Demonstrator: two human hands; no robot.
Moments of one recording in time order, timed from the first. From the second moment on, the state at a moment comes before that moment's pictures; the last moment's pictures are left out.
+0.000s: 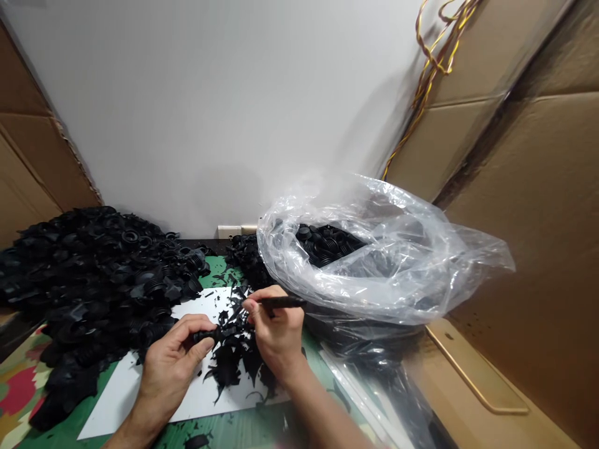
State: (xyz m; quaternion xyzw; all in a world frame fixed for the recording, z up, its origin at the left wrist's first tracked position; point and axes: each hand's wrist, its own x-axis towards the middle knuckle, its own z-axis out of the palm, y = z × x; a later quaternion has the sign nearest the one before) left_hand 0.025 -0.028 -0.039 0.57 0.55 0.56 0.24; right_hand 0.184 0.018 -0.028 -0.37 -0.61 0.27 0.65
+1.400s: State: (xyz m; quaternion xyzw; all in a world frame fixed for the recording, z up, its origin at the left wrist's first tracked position) left_hand 0.025 -0.024 -0.034 0.44 0.59 0.58 0.35; right_hand 0.151 0.008 -0.039 -0.36 -0.41 0.69 0.47
